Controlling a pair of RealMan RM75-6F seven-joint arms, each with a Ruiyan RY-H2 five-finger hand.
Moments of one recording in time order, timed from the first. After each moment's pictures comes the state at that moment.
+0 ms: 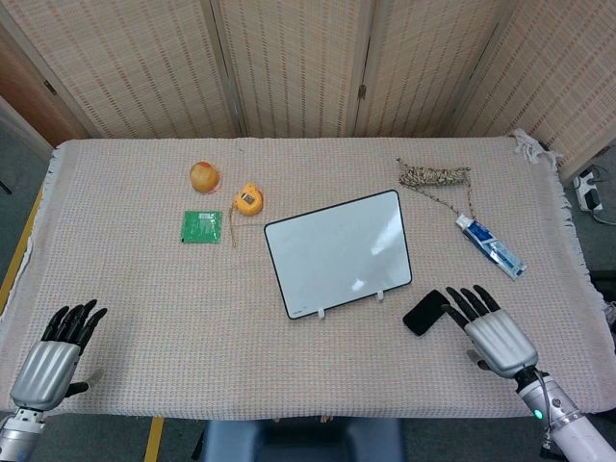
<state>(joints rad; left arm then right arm) -0.11 -1.13 0.05 -1.60 1.61 1.43 0.14 0.29 -1.00 -0.02 -1.79 -1.55 1.07 -0.37</state>
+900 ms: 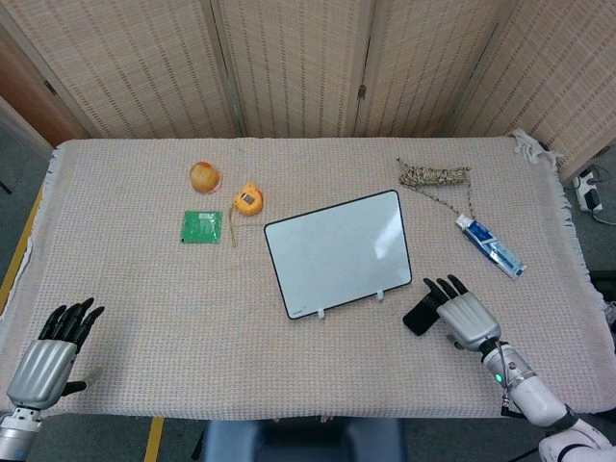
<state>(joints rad) -0.12 -1.12 0.05 -1.61 1.60 1.42 0.11 0.45 -1.18 0.02 -1.64 -1.34 0.88 -0.48</state>
